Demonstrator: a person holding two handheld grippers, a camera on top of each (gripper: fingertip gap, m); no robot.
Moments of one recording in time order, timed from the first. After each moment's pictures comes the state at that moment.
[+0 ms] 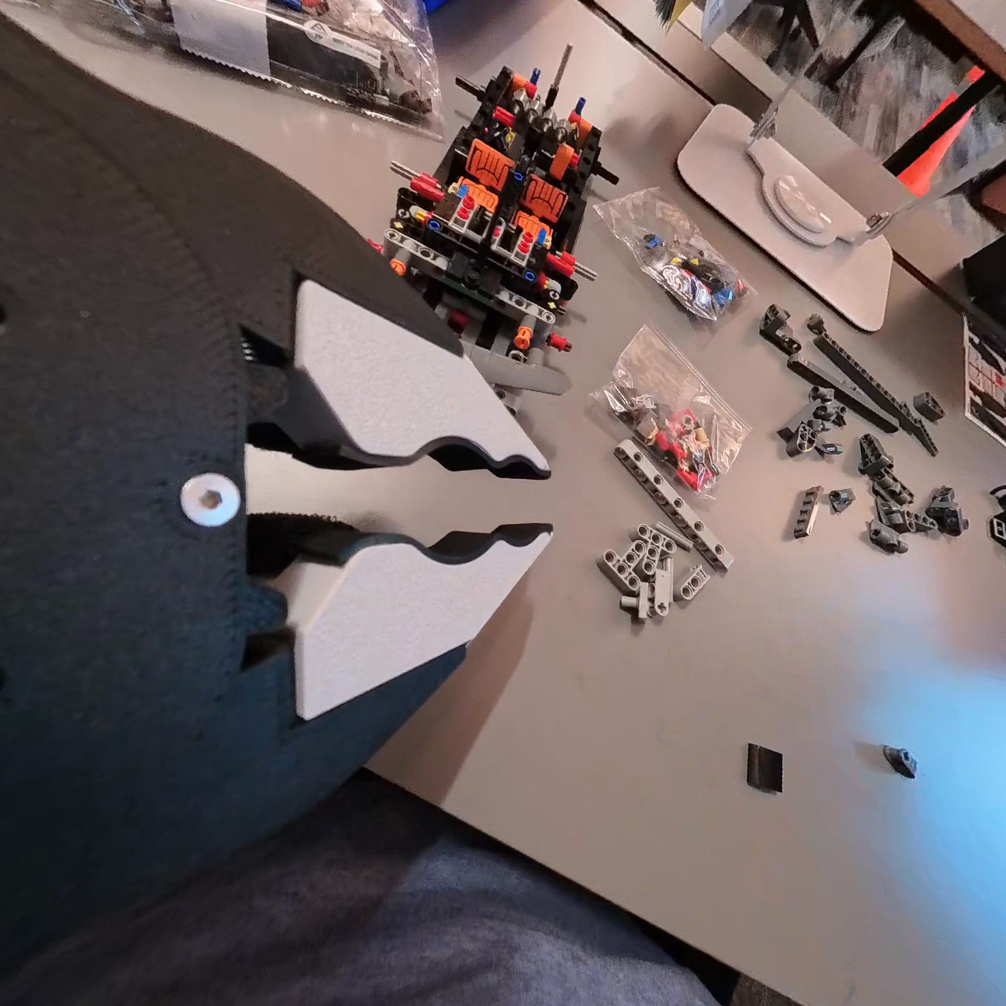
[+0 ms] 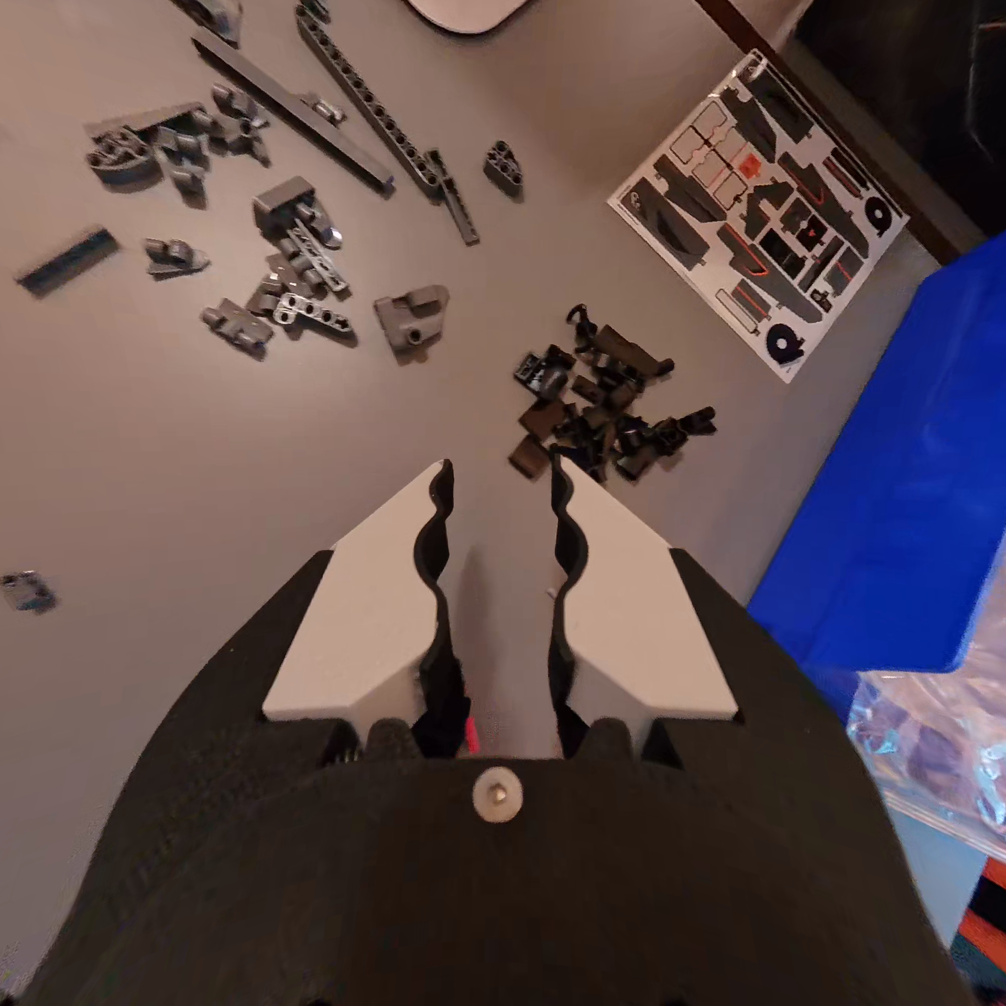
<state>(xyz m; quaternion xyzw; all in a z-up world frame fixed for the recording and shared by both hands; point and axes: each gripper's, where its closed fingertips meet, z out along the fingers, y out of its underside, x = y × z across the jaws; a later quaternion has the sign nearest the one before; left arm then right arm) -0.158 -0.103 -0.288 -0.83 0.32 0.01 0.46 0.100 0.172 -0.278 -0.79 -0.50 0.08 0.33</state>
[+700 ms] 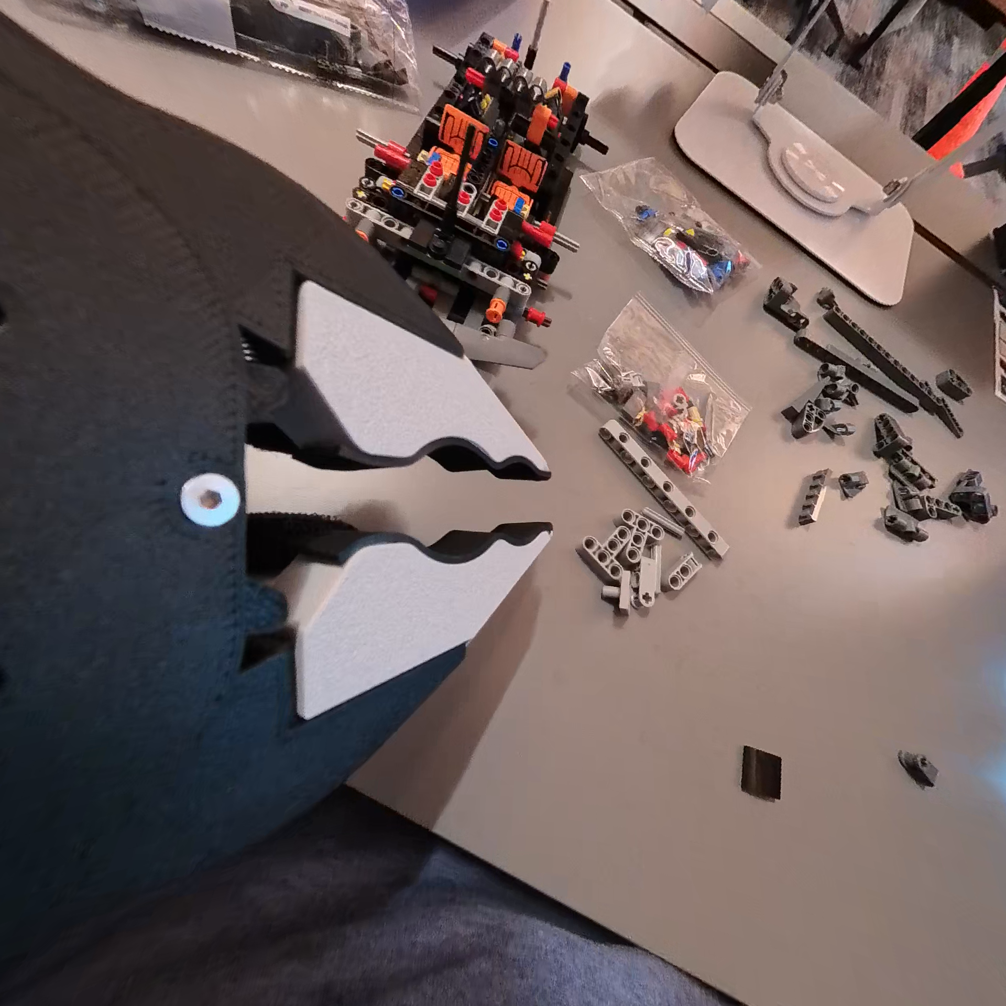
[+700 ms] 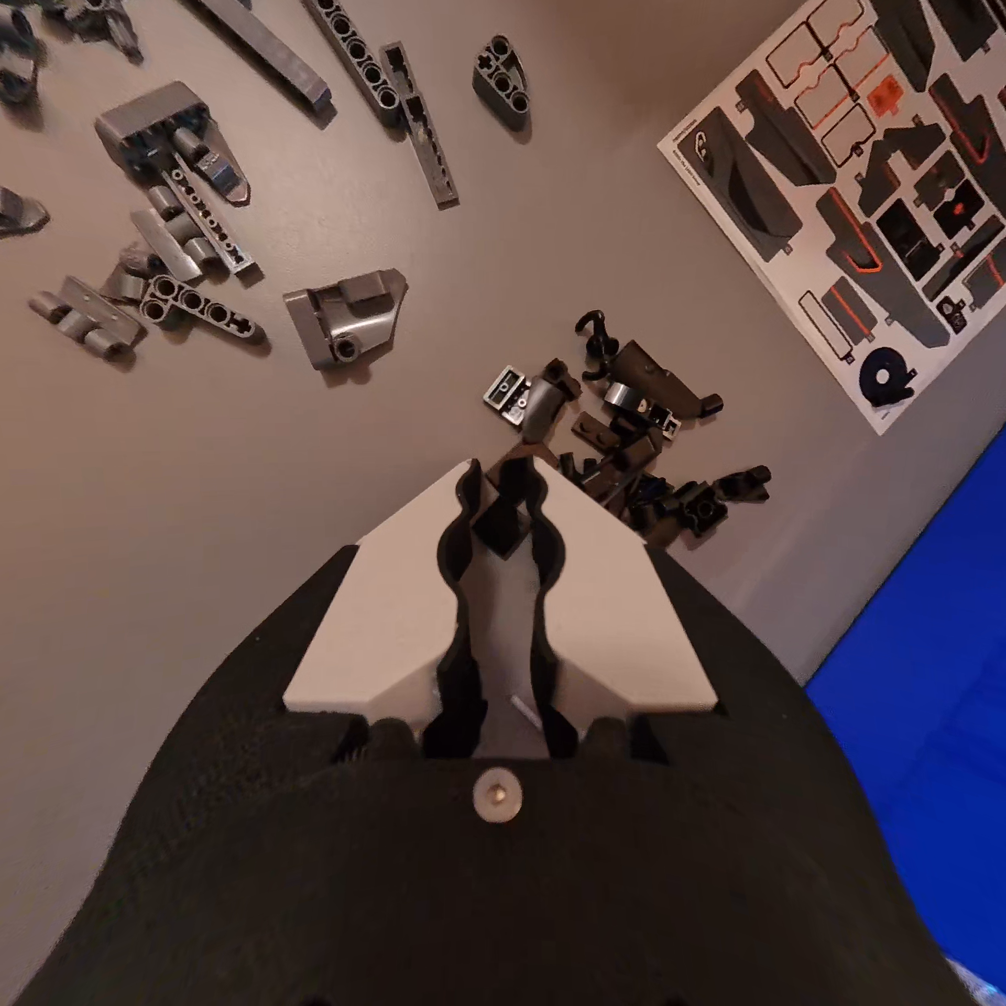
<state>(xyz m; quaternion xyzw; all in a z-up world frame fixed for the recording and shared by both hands) -0.145 -0.092 -0.297 -0.83 0.33 0.02 0.44 0.081 0.212 -0.332 -0.80 -0.54 0.08 0.26</state>
